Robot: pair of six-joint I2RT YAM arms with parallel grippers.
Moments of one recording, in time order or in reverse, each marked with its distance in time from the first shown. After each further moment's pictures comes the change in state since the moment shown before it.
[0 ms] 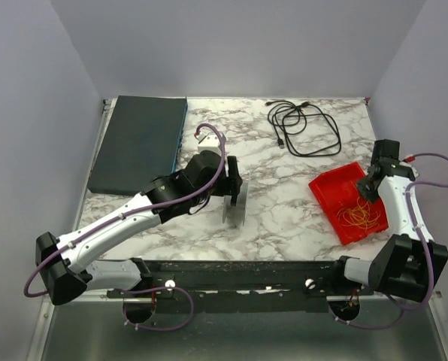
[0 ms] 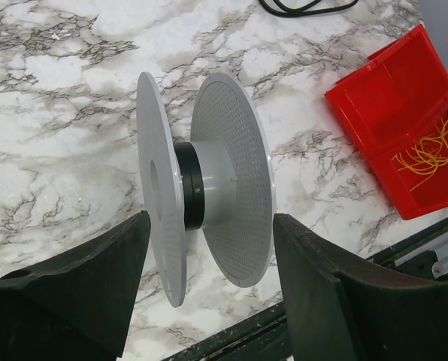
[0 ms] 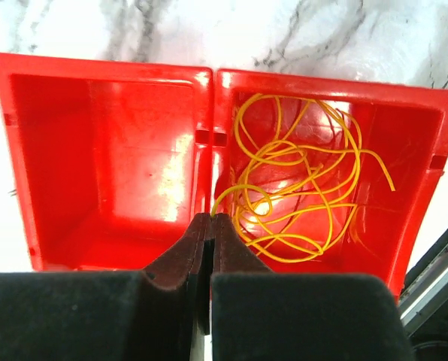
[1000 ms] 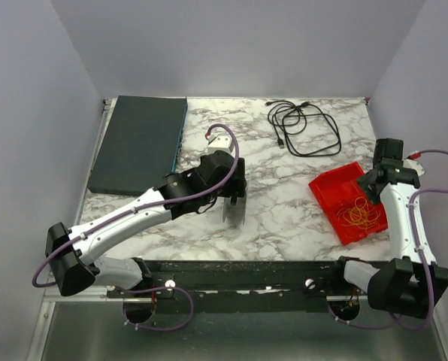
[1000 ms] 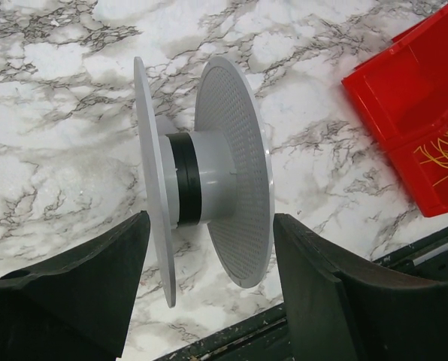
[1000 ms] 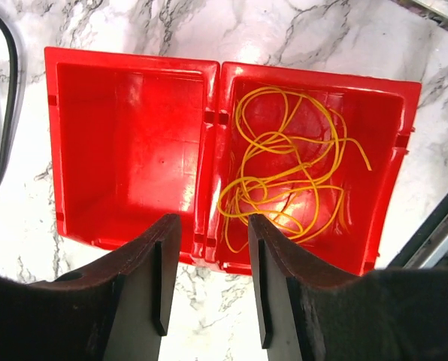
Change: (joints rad) left arm -0.041 0.092 0.061 -0.052 -0.044 -0.012; right arm 0.063 -0.131 0.064 -0.113 0.067 0.001
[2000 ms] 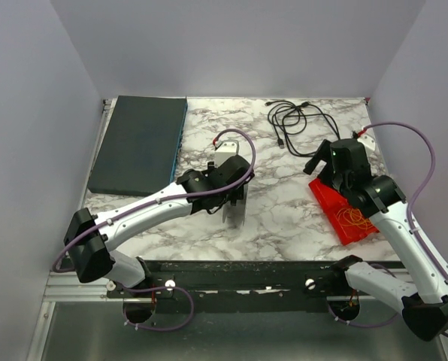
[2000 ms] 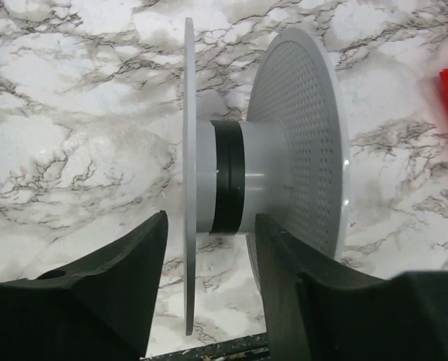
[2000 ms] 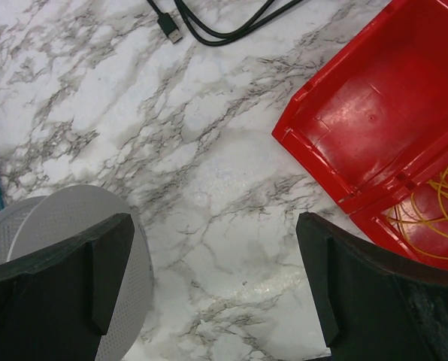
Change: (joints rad) left arm -0.018 0.158 0.042 -0.117 -0.126 -0.097; right arm 0.625 -0.150 0.084 0.118 0.023 -0.084
